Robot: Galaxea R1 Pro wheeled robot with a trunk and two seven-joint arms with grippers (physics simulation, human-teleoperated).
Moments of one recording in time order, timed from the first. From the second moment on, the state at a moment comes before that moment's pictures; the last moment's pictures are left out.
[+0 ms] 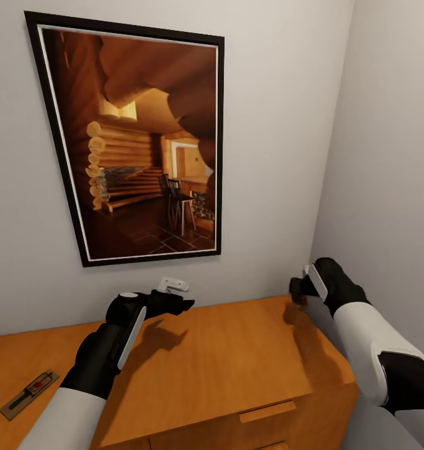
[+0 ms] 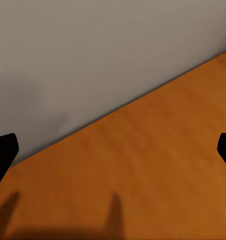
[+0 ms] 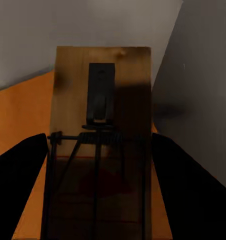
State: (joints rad) left arm -0.61 -0.04 -0.15 -1.30 -0.06 0.85 -0.34; right arm -1.06 -0.09 -0.12 -0.57 -0.04 0.95 -0.07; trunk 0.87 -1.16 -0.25
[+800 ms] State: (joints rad) left arm -0.61 -0.04 -0.15 -1.30 -0.06 0.85 -0.32; right arm -1.06 -0.09 -0.12 -0.66 -0.04 1.00 -0.06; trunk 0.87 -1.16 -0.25
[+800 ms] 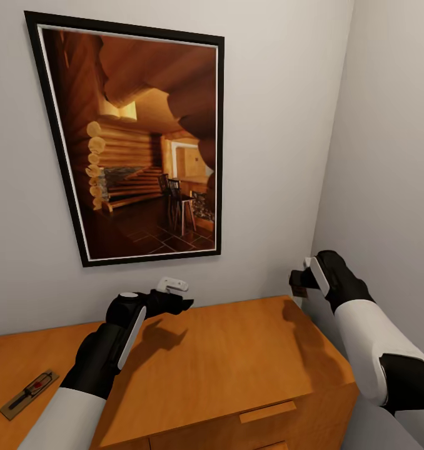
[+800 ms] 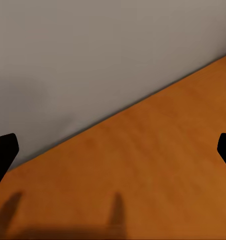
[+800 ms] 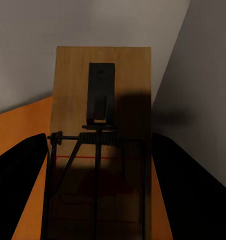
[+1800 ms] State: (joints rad) left arm -0.61 -0.04 -0.15 -1.30 -0.05 0.85 -0.27; right arm -1.06 -0.09 -0.11 -0.66 -0.04 1.00 -0.06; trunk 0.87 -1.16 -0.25
